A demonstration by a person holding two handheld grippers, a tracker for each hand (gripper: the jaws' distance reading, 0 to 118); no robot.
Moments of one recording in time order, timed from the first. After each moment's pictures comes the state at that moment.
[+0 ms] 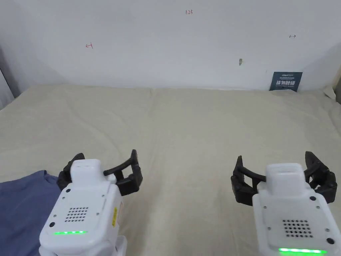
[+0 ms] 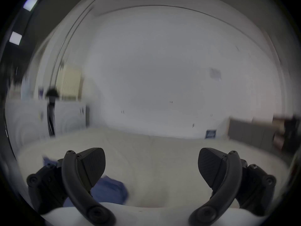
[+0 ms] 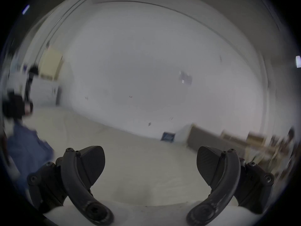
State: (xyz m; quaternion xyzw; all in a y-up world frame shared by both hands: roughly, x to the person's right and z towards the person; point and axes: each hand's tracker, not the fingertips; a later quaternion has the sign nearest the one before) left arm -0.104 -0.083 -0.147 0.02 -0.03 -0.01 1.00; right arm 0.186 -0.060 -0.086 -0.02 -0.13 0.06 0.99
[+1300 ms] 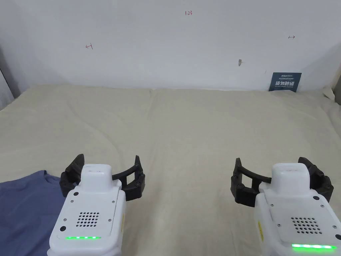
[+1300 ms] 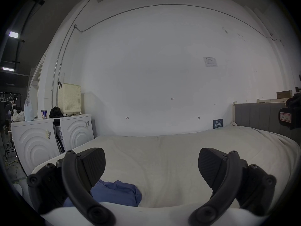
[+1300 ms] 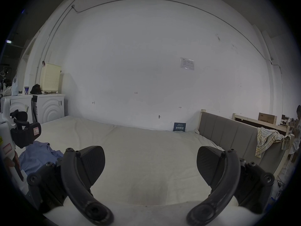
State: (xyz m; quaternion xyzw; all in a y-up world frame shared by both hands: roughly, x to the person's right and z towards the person) left arm -0.105 -0.092 -0.143 0.01 -0.01 -0.05 1.00; right arm 0.186 -0.061 -0.084 -0.04 -0.10 0.04 0.99
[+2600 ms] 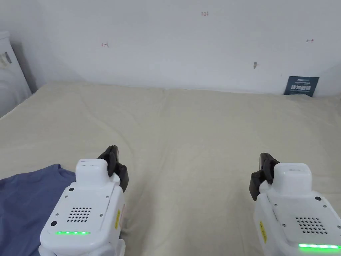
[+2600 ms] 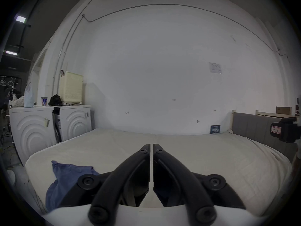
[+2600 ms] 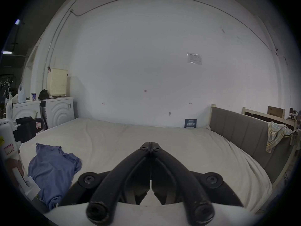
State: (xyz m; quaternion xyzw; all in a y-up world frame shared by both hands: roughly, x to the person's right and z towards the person) left arm -0.138 -0.075 -0.132 -0.01 -0.01 0.02 1.00; right arm 0.166 -0.055 -0.092 -0.05 -0.05 0.01 1.00
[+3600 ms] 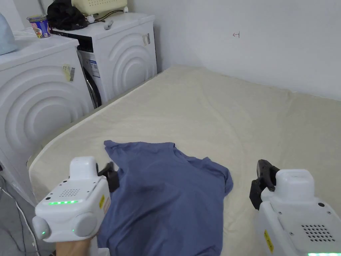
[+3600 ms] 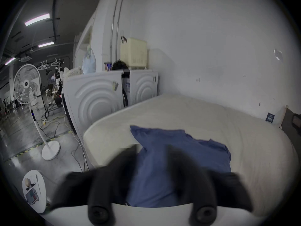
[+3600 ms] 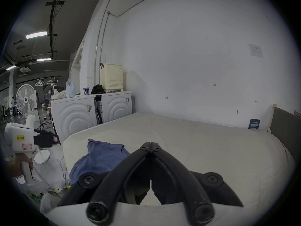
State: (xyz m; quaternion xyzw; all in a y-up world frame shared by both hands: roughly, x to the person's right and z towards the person) left arm -0.387 -0.108 -0.090 -0.21 0.24 0.07 0.95; right arm -0.028 -0.074 -0.147 -0.09 0.21 0.01 0.97
